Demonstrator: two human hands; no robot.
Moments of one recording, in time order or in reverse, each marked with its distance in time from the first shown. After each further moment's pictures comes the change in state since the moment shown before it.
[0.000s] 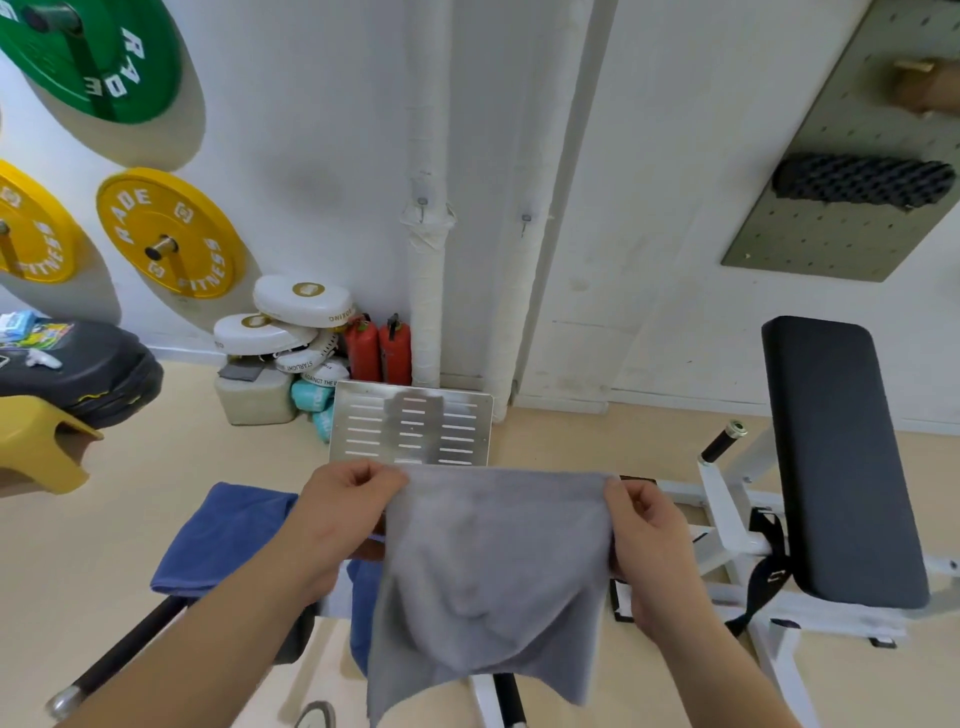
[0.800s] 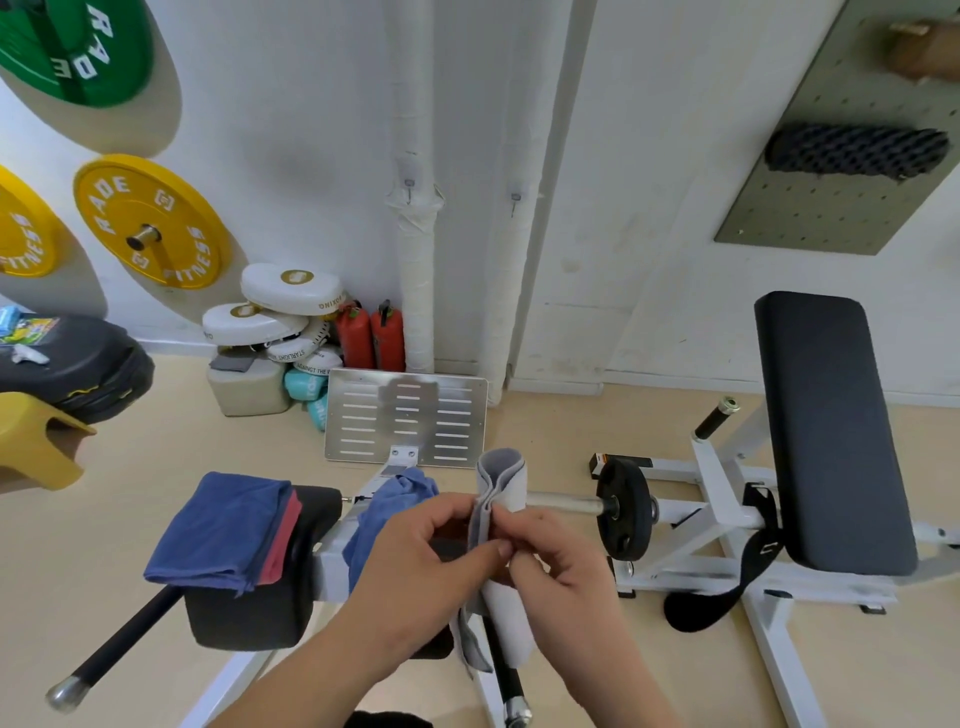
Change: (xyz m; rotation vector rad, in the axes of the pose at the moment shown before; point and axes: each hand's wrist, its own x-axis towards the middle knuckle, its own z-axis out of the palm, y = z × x) left_hand -0.063 -0.022 0.056 0.104 -0.239 0.315; right_hand -0.069 0.018 0.040 -0.078 -0.286 -0.254
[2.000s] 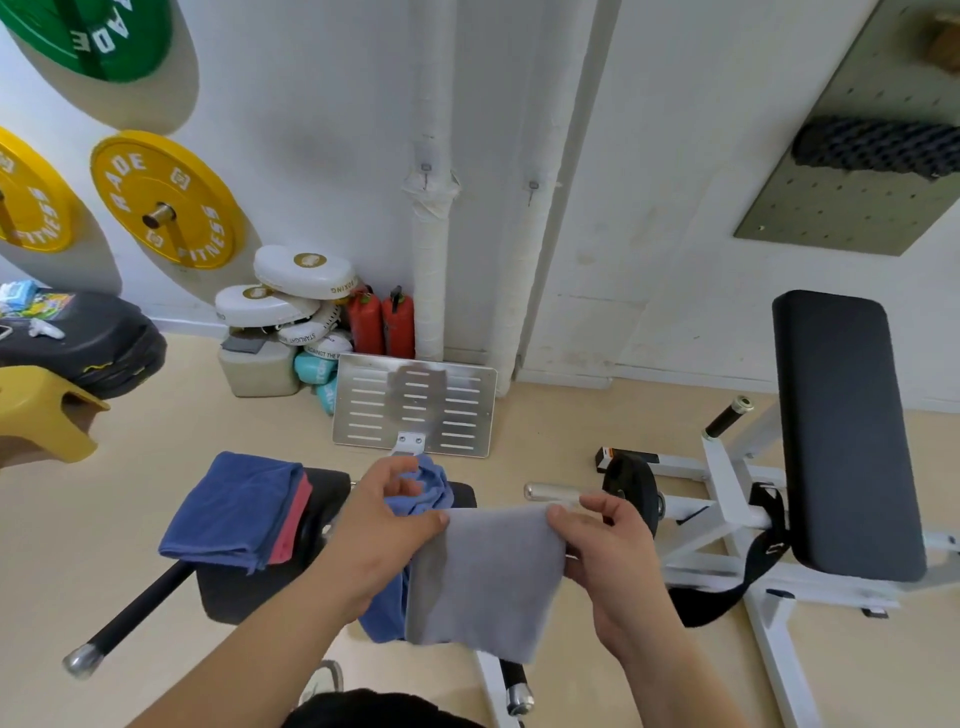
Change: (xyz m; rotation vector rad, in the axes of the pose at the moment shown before) left_hand 0.035 -0.047 -0.038 0.075 0.160 -0.212; right_hand 0.031 0.016 -0.026 0.288 0.210 0.464
